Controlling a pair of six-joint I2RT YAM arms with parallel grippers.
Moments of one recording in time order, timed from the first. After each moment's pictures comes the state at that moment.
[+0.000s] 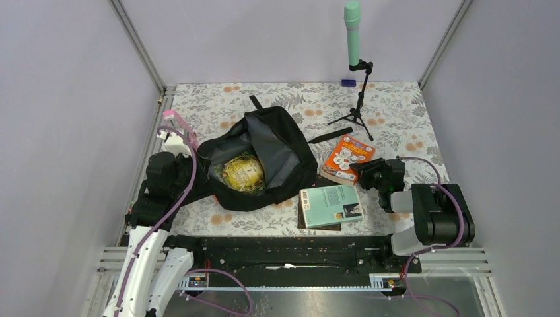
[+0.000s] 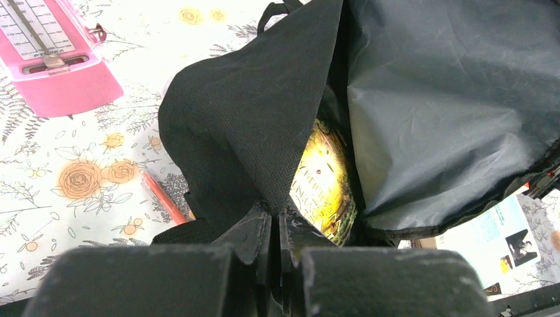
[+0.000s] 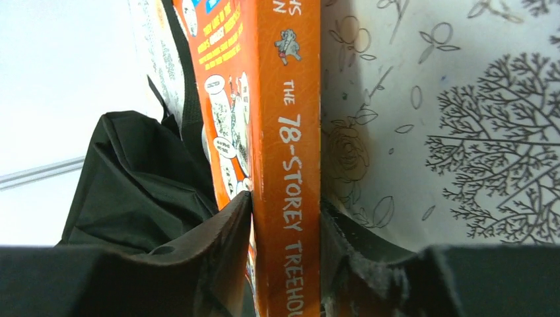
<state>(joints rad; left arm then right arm) -0.13 0.60 0.76 -0.54 0.12 -0.29 -0.02 1.48 0.25 0.66 -0.27 1.20</state>
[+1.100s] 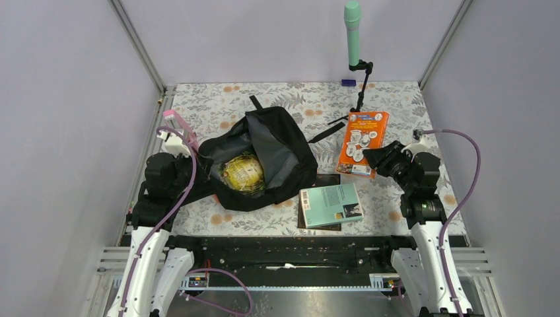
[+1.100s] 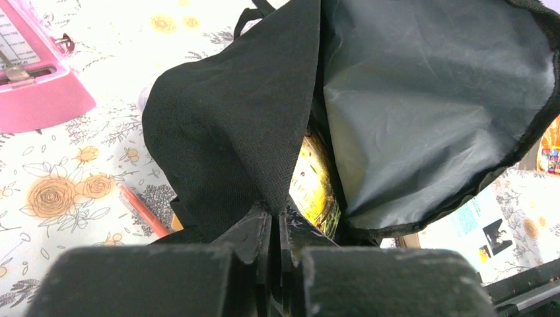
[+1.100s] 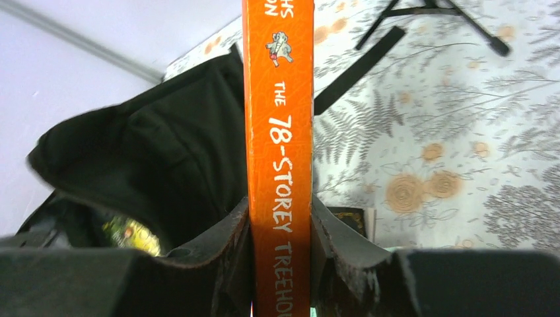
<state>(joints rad) -0.09 0.59 0.72 -0.48 0.23 -0.30 -0.02 0.64 0.56 -0.19 -0.31 0.65</state>
